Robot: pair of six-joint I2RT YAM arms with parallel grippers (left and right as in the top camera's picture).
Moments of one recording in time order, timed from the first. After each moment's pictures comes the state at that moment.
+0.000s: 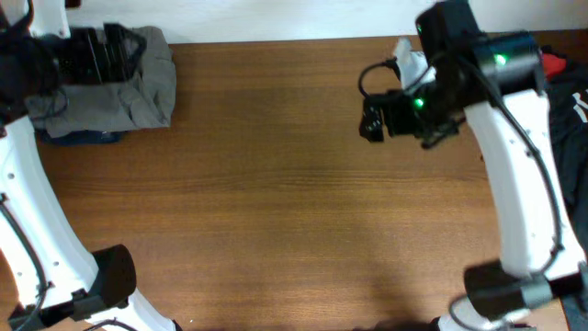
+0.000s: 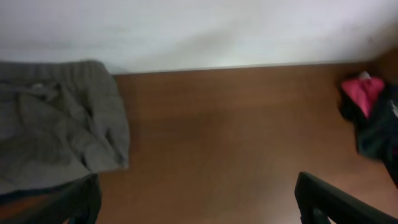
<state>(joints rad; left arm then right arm) 0.23 1.90 2.68 -1.56 0.53 0.15 0.22 1.76 2.17 -1.69 -0.23 0.12</state>
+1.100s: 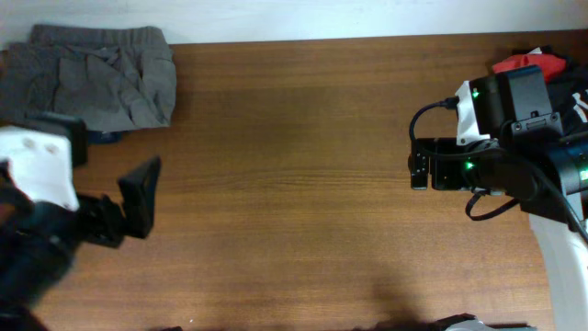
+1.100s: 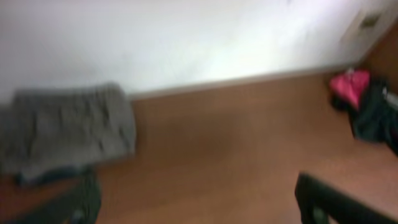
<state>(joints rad) 0.21 1.00 1.80 -1.22 0.45 0.14 0.22 1.38 1.90 -1.62 0.03 0.23</state>
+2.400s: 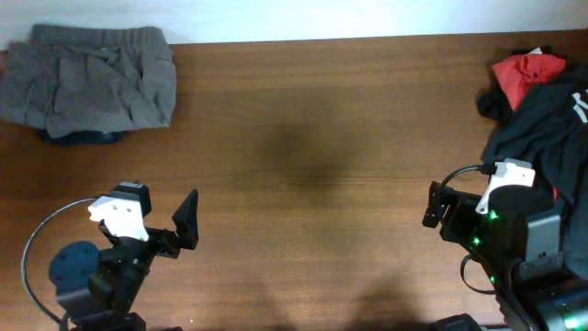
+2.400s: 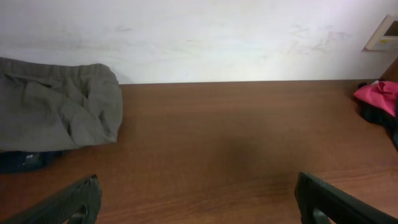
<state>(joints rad) 0.21 0.50 0.68 -0.47 0.45 -0.01 0.22 0.77 1.11 -1.06 0.22 0.39</state>
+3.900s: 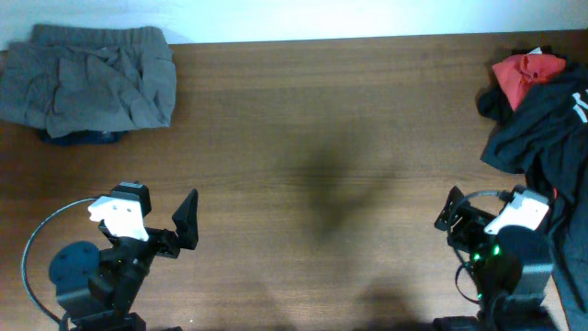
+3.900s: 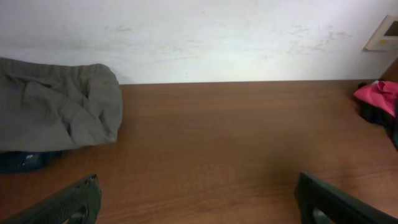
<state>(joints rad) 0.21 0.50 0.68 -0.47 0.45 -0.01 -0.01 0.41 0.59 -0.62 0.20 0.35</state>
